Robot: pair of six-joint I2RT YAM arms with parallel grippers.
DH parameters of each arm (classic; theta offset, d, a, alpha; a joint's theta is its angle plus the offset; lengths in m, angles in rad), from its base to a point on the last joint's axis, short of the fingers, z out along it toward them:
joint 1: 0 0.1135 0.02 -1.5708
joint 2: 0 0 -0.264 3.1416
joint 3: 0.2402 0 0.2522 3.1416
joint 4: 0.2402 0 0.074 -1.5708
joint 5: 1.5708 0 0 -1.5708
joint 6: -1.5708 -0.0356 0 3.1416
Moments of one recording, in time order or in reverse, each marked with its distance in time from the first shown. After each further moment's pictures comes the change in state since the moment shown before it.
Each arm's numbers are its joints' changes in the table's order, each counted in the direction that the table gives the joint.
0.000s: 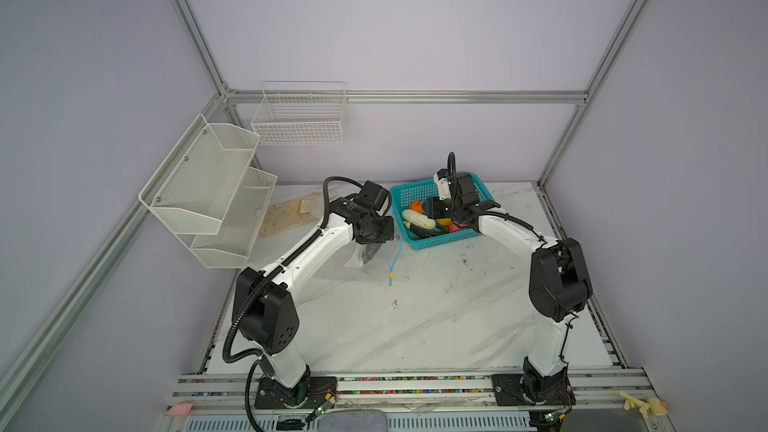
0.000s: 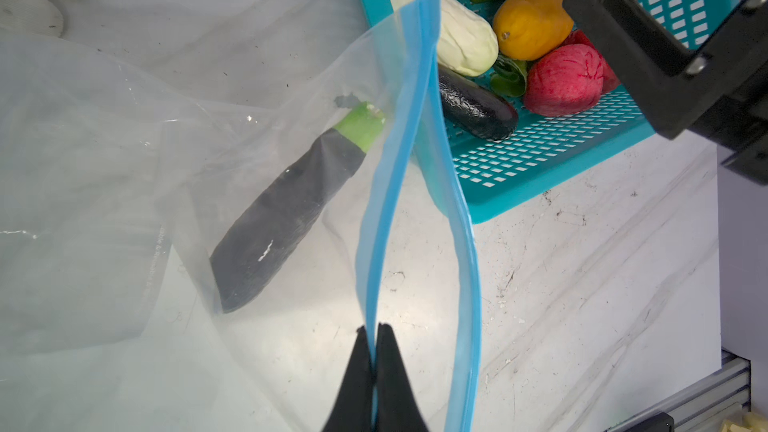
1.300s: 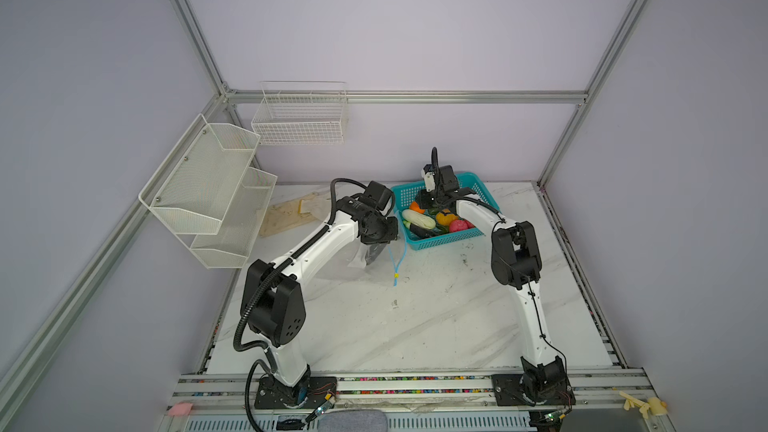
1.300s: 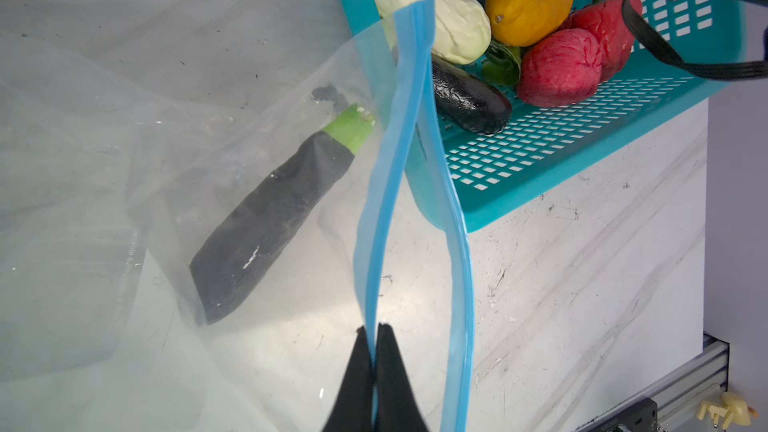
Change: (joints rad) left arm 0.000 0.050 0.016 -0.018 0.052 0.000; right arm -0.018 0.473 0.521 0.092 0.015 0.053
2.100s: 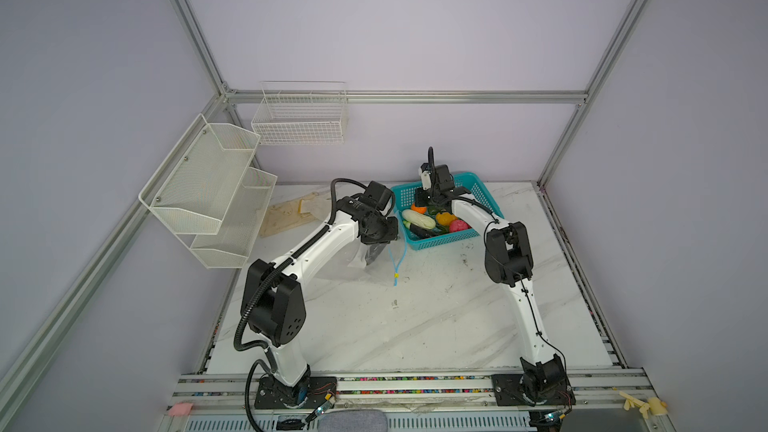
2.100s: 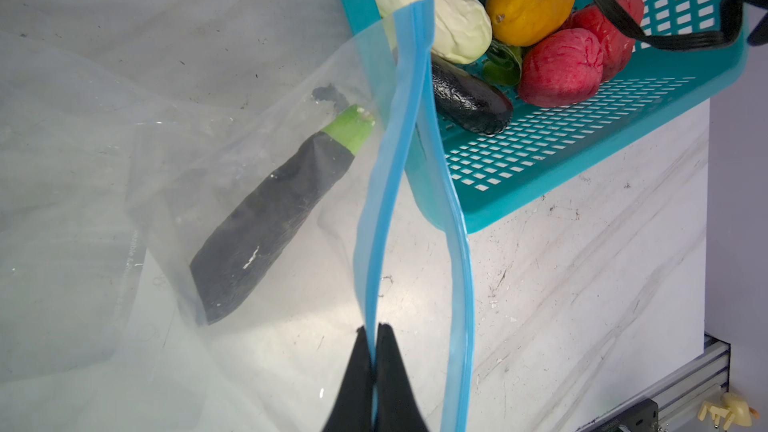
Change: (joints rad) left arm 0.000 0.002 0.000 -0.001 -0.001 0.000; right arm 0.010 0.081 0.108 0.005 0.008 -0.023
